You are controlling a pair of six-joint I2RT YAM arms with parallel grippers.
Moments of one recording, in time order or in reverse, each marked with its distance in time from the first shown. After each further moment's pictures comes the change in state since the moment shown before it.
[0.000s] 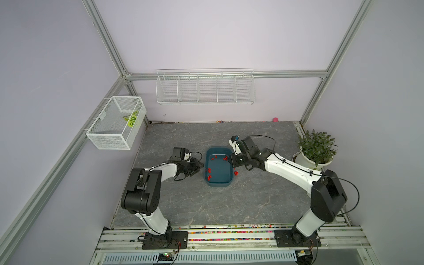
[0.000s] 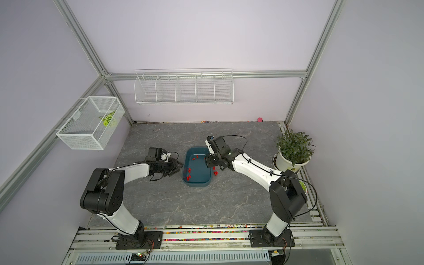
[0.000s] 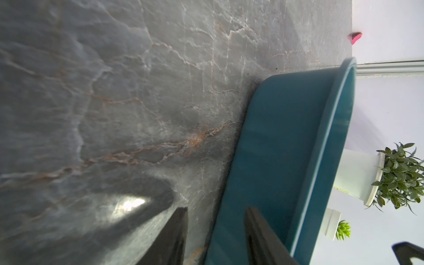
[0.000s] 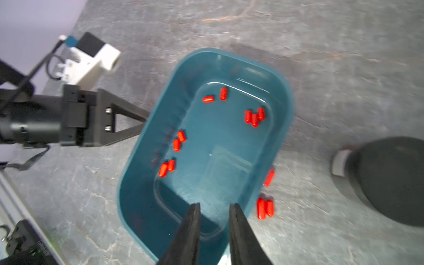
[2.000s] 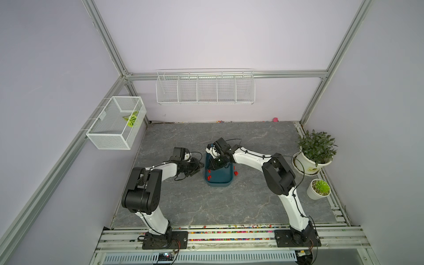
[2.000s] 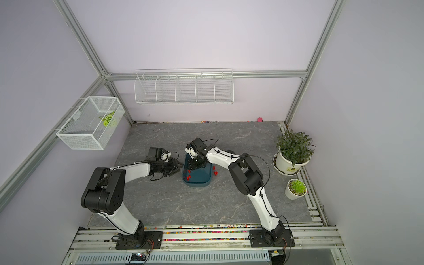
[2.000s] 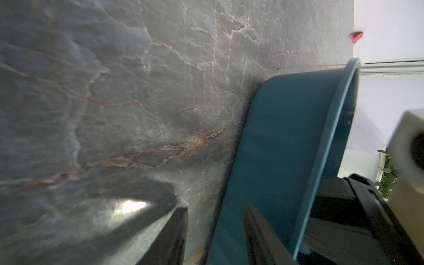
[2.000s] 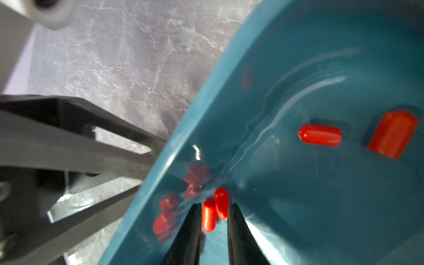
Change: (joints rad) left arm 0.000 0.013 0.007 0.000 0.005 0.000; right arm 0.048 0.591 0.457 -0.084 -0.261 -0.043
